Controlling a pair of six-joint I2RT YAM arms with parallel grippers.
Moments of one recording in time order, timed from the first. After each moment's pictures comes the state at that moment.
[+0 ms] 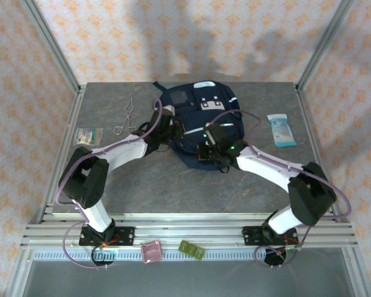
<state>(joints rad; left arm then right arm) -0.47 1.70 1.10 -0.03 0.05 -0.72 0.71 1.52 1.01 -0.35 0.00 0.61</state>
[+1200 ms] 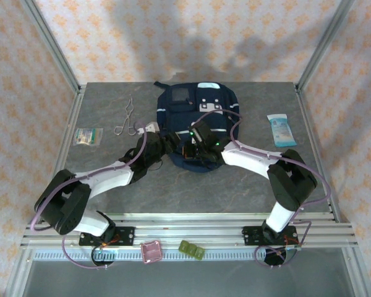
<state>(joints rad) -0.55 1.45 0.67 0.32 -0.08 -0.97 0.74 1.69 1.10 -0.27 -0.10 0.65</state>
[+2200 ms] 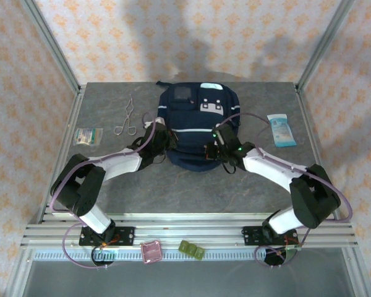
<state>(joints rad) -0.50 1.61 0.86 0.14 -0.04 -0.87 0.61 1.46 0.89 -0.30 0.00 0.61</state>
